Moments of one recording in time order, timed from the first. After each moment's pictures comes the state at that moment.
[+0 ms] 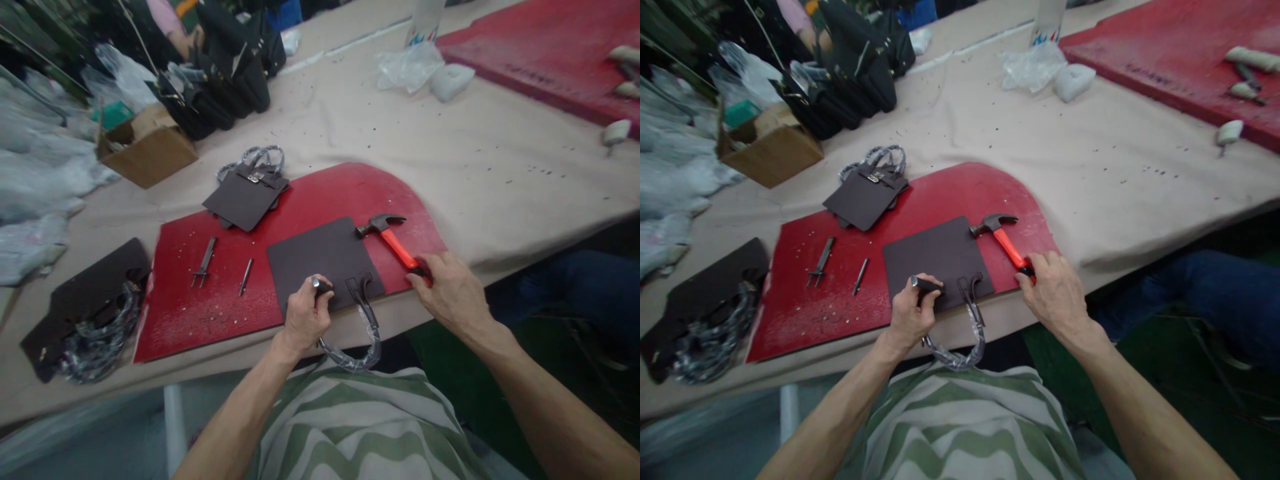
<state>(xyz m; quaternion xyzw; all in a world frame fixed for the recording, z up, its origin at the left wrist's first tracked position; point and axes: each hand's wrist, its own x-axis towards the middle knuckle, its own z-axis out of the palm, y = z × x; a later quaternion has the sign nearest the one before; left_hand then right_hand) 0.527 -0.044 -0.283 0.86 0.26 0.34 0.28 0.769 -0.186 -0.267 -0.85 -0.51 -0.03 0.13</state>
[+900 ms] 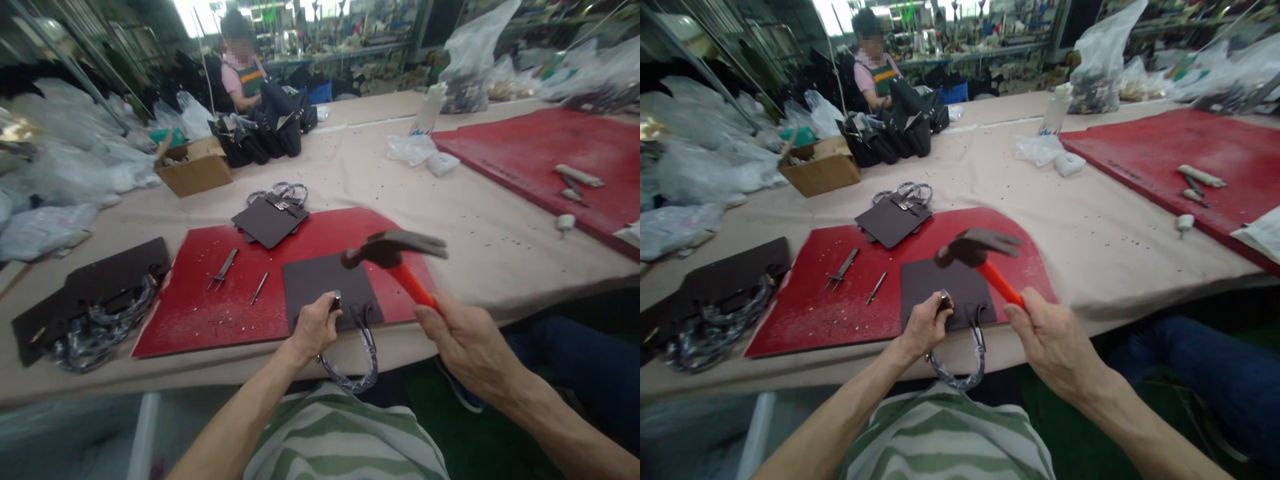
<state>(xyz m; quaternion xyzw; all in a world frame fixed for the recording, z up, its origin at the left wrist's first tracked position) 0.532 -0.040 -0.285 0.87 0.26 0.30 0.30 0.728 -0.194 -0.148 -0.72 -0.61 0.08 0.32</state>
